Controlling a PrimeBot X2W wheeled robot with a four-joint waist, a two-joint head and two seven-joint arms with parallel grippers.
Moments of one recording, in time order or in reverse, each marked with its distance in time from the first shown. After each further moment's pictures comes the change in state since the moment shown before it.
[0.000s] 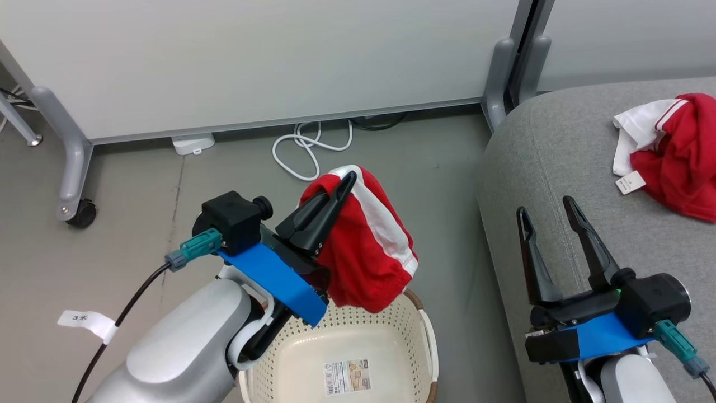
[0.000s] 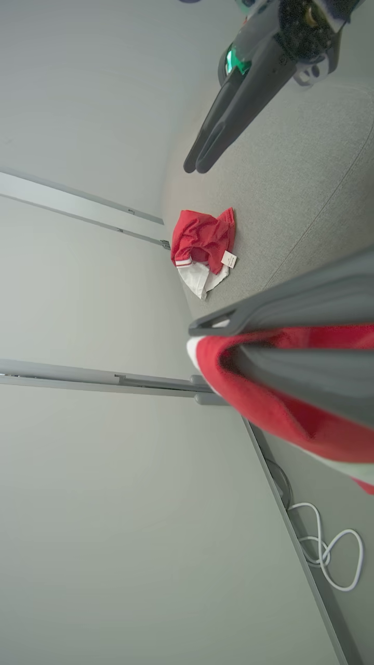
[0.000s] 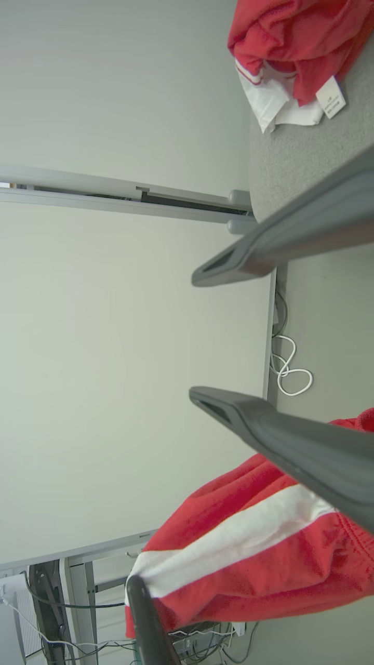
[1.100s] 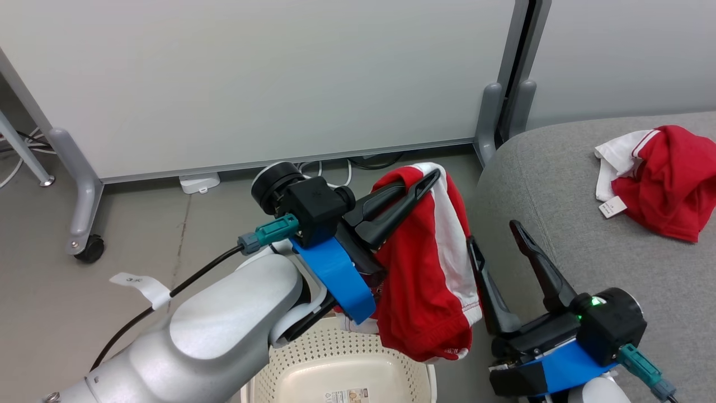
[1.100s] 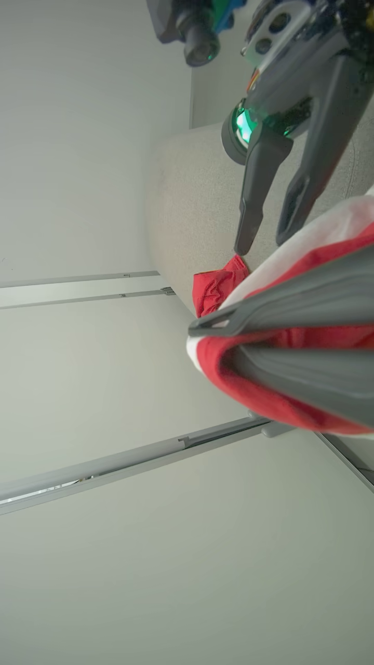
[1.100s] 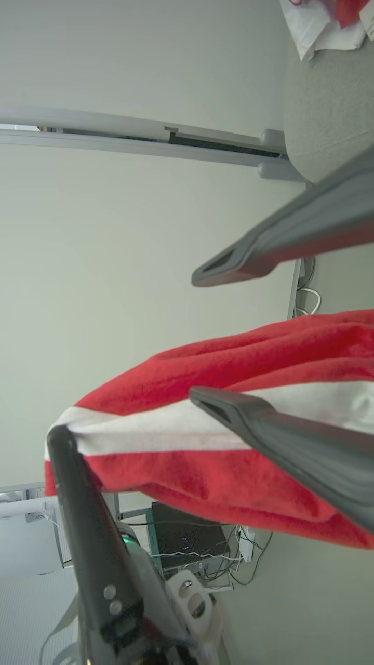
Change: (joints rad) left arm -0.204 -0.034 -0.218 -0.025 0.078 0.000 0.000; right arm 0.060 -0.003 0.130 -0.046 0.054 0.000 0.000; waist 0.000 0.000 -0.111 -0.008
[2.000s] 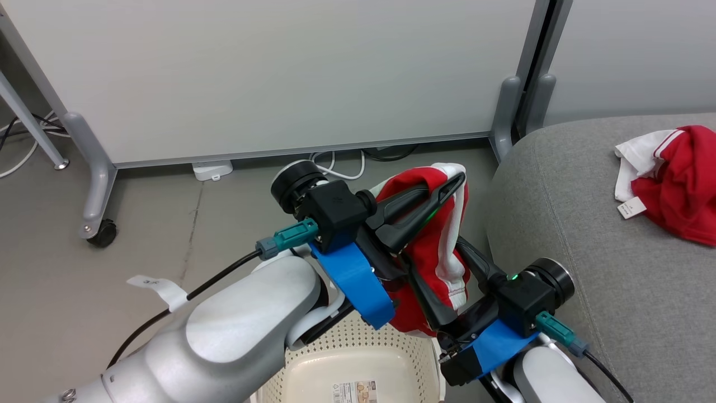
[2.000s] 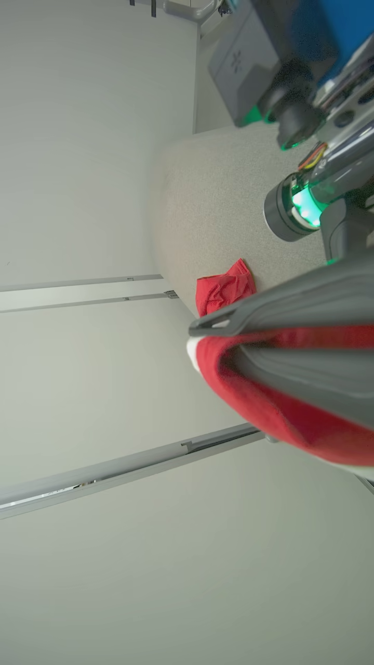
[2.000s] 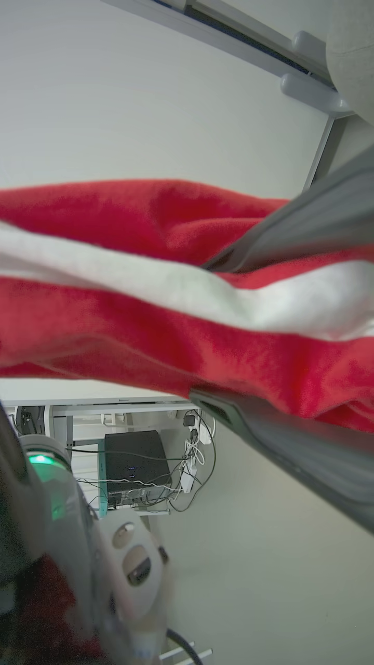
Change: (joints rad) left arm -0.007 -0.038 -0.007 -0.016 0.018 0.000 0.000; right arm -0.193 -0.042 0.243 0.197 0.008 0.000 0.000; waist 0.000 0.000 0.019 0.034
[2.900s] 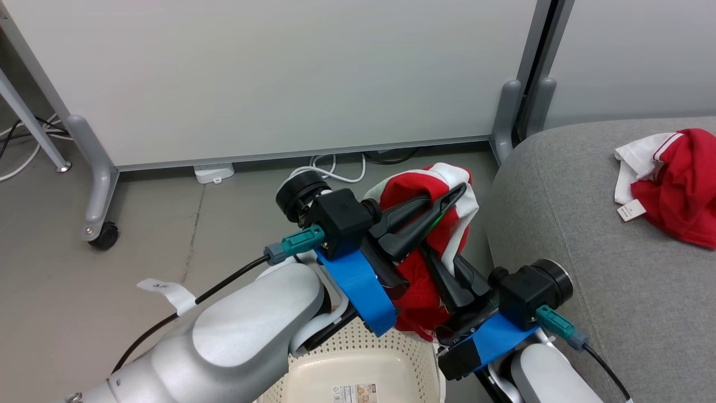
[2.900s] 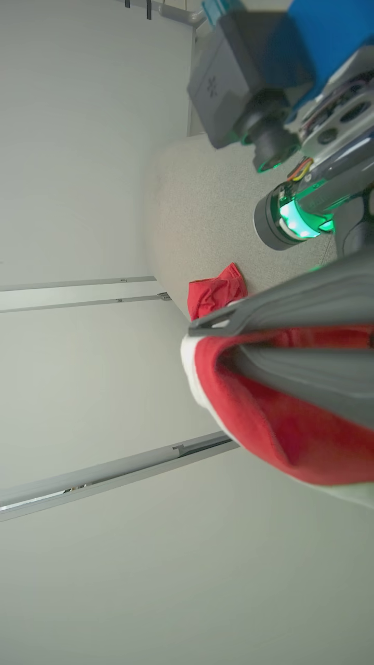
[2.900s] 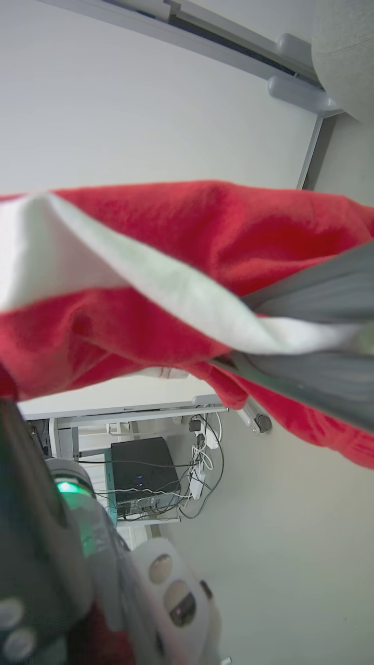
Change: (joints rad) left arm 0.008 -0.009 -0.021 0.016 -0.003 0.000 0.000; right arm -0.014 0.046 -0.040 0.054 -0.001 0.000 0.000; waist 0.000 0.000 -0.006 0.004
